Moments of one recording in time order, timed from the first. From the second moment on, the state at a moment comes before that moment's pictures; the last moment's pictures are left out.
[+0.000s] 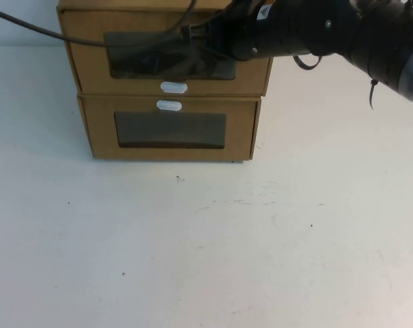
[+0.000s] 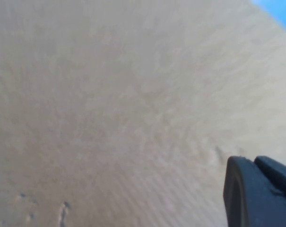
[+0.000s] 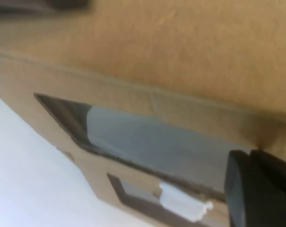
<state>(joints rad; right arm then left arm) 0.54 1.91 -1.83 0.23 0.48 -0.02 -0.22 1.94 -2.20 -0.56 1.04 0.45</state>
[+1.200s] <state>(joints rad) 0.53 0.53 -0.97 0.10 0.97 0.13 -0.22 0.74 -0.91 -0.48 0.48 0.57</state>
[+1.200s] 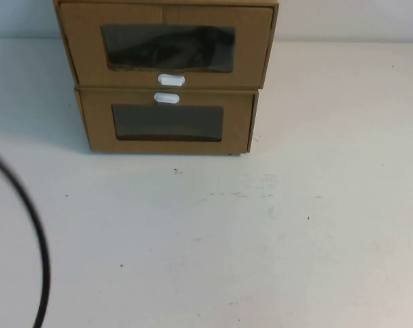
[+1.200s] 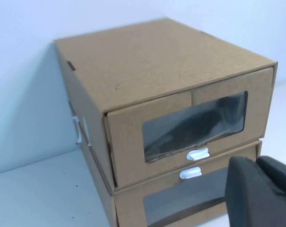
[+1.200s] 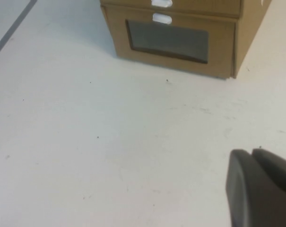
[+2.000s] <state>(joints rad) 0.53 0.01 -0.13 0.01 0.25 0.19 -0.22 0.11 0.02 -0.56 -0.05 0.58</state>
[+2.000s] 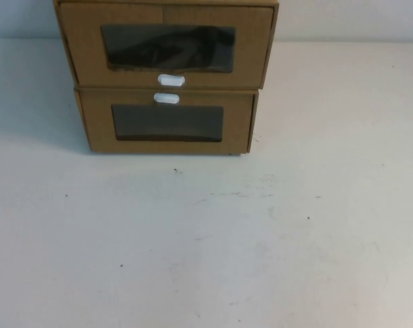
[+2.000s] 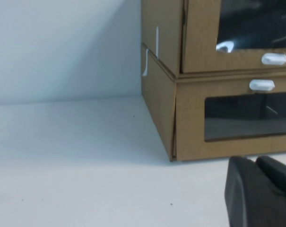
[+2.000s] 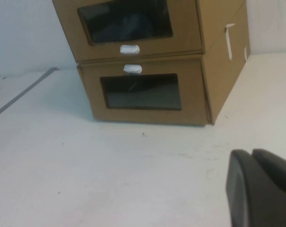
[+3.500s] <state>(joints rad) 0.10 -0.01 0.03 -0.06 0.17 0.19 -0.22 0.11 0.03 -0.56 0.01 0.58</state>
